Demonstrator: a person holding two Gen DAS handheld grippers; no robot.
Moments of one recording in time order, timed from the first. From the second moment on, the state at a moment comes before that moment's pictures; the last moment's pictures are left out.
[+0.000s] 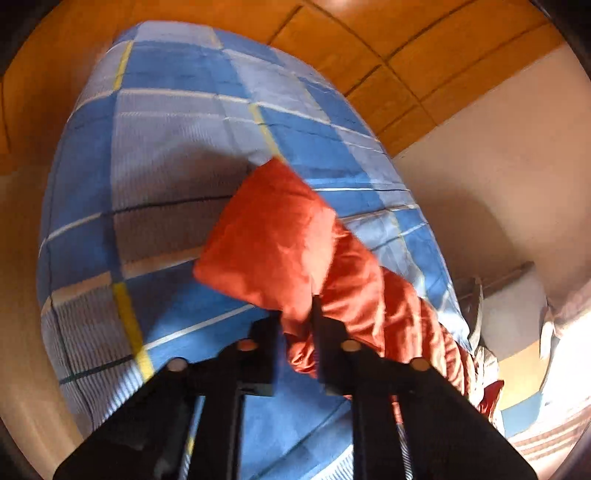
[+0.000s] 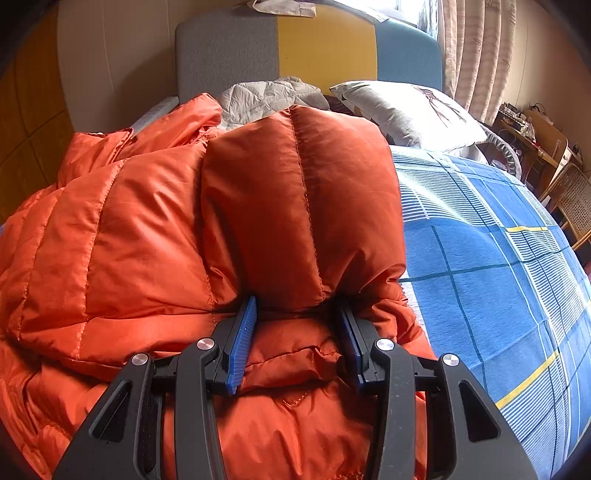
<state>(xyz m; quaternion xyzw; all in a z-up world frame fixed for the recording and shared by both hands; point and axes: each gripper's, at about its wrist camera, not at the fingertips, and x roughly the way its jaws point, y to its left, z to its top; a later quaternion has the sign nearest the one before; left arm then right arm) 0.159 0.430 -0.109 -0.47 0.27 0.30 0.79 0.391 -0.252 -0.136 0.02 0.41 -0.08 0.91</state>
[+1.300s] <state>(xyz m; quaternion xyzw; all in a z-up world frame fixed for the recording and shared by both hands) 0.359 -0.028 0.003 -0.21 0.34 -0.22 0.89 0.391 -0.267 -0.136 0.06 0.40 -0.06 0.91</state>
